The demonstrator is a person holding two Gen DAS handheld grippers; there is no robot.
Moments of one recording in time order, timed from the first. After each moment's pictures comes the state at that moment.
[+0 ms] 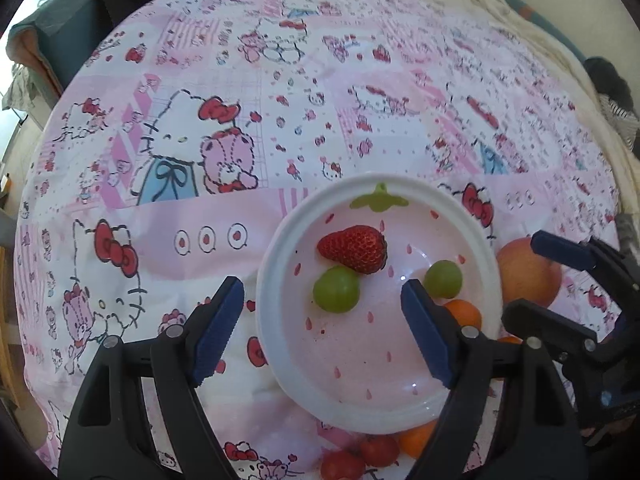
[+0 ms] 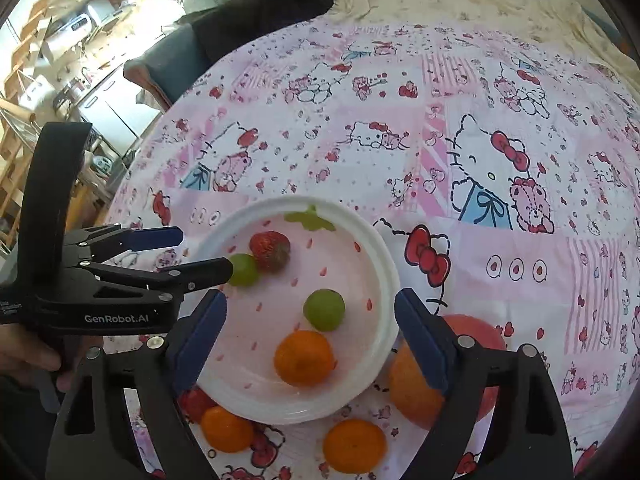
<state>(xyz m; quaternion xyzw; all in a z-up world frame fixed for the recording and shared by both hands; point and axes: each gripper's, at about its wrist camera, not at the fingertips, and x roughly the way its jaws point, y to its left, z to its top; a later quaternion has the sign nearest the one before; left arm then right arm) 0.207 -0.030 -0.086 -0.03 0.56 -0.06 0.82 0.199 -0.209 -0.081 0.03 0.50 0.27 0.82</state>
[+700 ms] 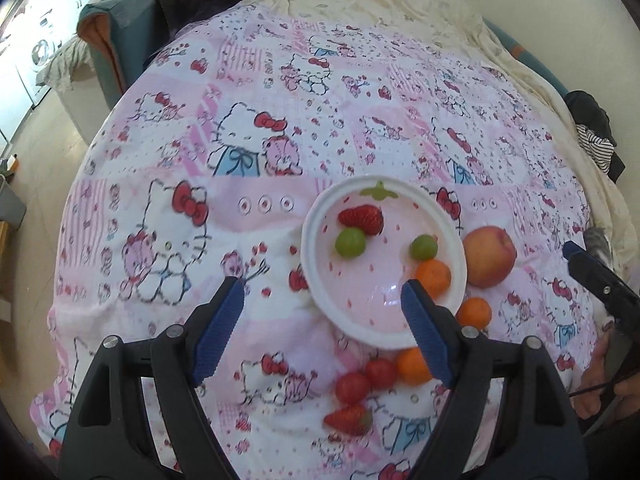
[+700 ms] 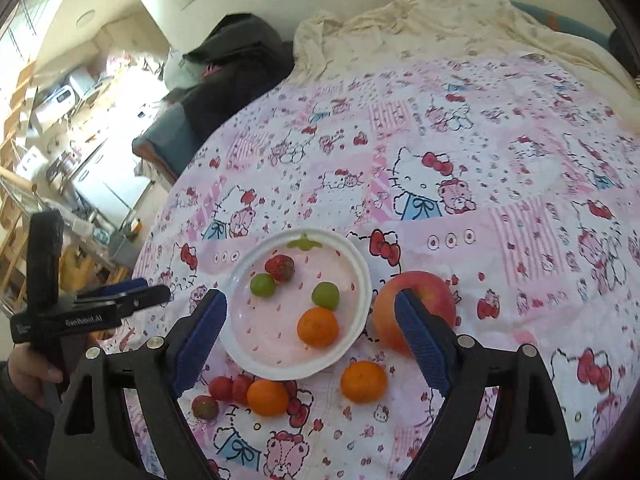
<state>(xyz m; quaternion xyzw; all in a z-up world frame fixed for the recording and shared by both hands) 0.129 0.011 -0.029 -0.07 0.52 -0.05 0.85 0.122 -0.265 -0.017 0.12 0.43 0.21 0.87</state>
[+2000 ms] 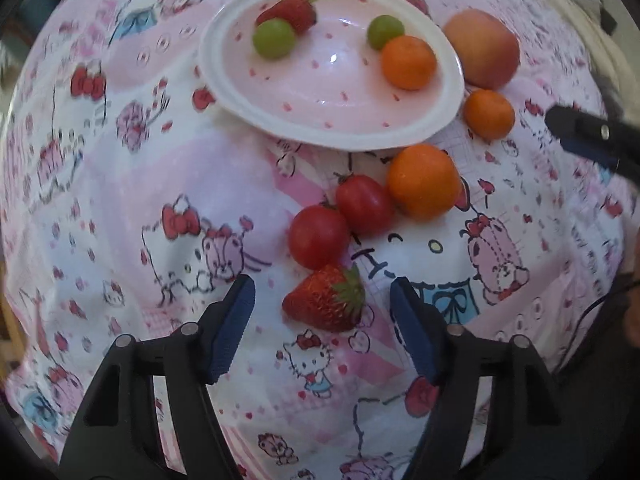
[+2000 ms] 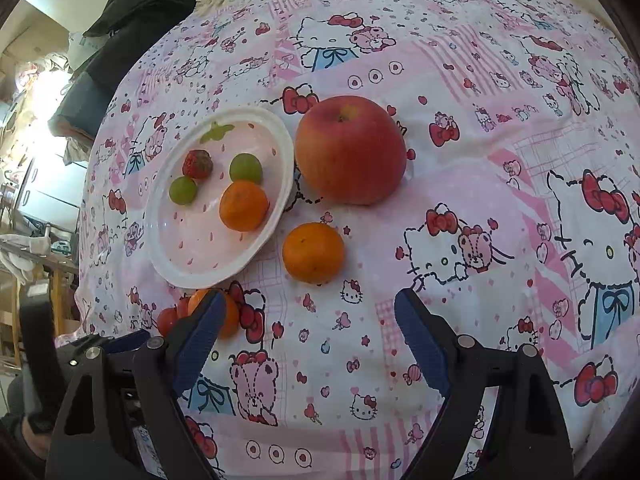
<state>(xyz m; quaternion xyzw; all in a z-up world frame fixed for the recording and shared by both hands) 0.072 -0.056 -0.127 0.07 0.66 -0.13 0.74 0.095 -0.279 -0.101 0.17 0.58 0.09 0.79</state>
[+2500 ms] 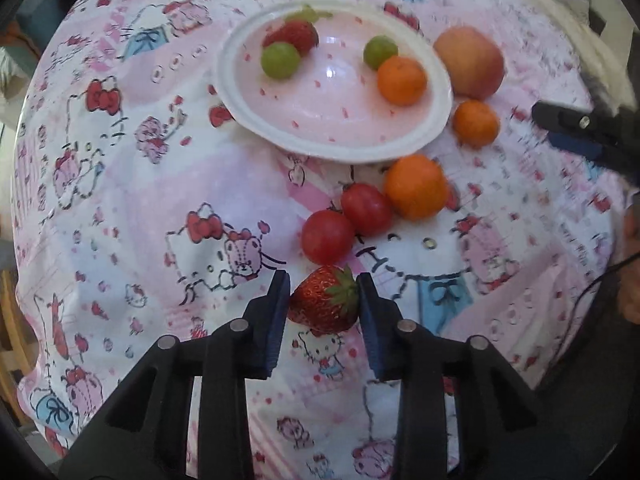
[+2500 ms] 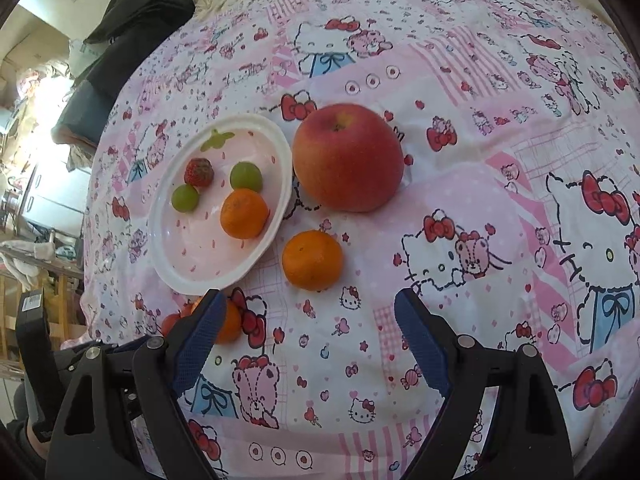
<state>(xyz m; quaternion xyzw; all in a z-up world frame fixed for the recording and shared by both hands) 0.066 -0.037 -0.099 0.05 0.64 -0.14 0.75 0.098 -0.288 -0.097 0.19 0.57 0.10 0.79</state>
